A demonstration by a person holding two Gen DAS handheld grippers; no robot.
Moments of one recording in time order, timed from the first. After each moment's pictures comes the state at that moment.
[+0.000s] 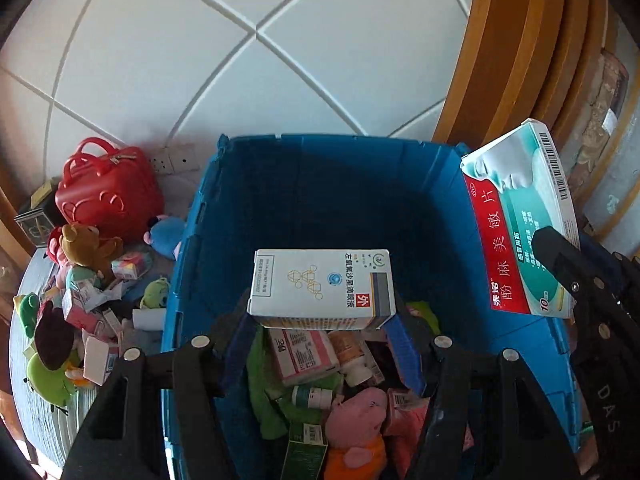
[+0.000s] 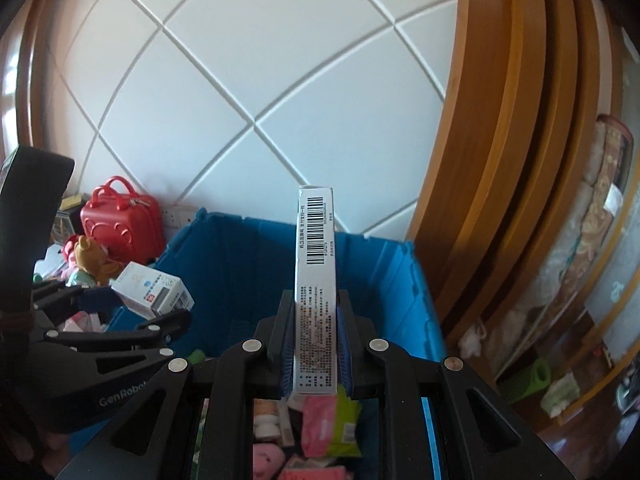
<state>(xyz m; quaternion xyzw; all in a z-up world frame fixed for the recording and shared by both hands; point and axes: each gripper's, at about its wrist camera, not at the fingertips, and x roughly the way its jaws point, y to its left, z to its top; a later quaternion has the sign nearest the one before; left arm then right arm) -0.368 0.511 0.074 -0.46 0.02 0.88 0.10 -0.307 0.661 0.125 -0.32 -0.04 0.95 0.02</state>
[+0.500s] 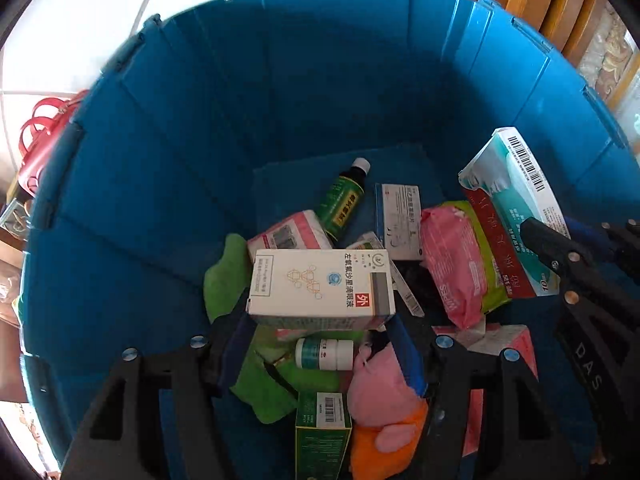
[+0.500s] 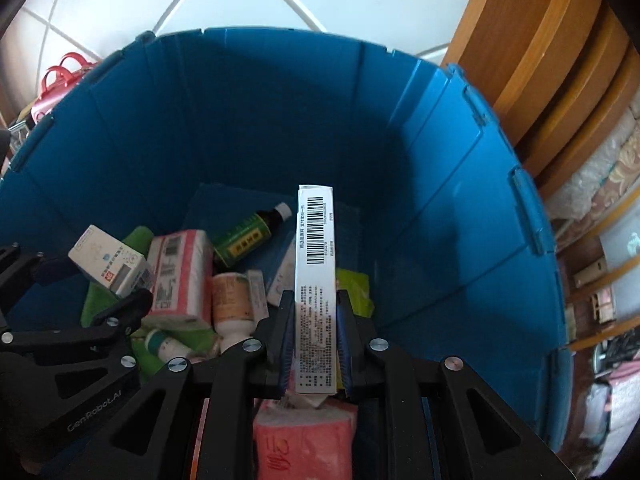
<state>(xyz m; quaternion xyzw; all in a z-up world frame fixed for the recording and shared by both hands) -0.388 0.541 -0.044 -0.57 0.10 0.81 0.10 -0.355 0.690 -0.028 -0.53 -0.05 0.85 0.04</state>
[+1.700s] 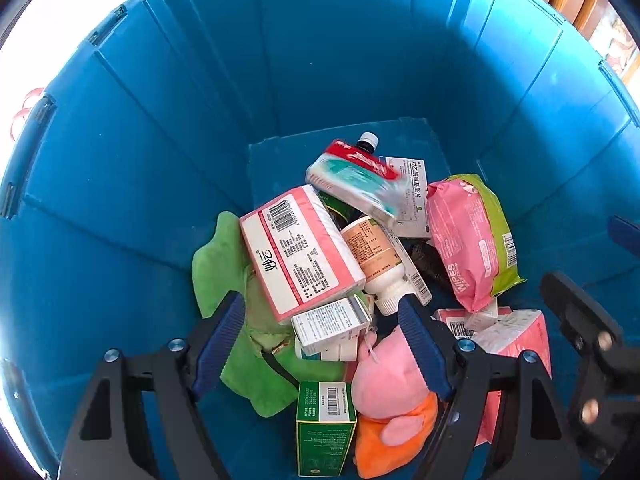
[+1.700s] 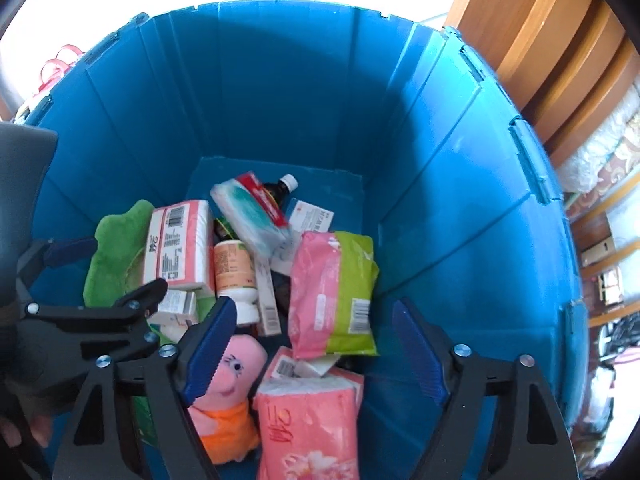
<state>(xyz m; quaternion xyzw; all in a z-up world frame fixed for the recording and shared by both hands) -0.390 0.547 -0.061 -0.59 0.11 0.79 0.09 -0.339 0.692 -0.024 -0.56 -0.04 0.83 0.04</state>
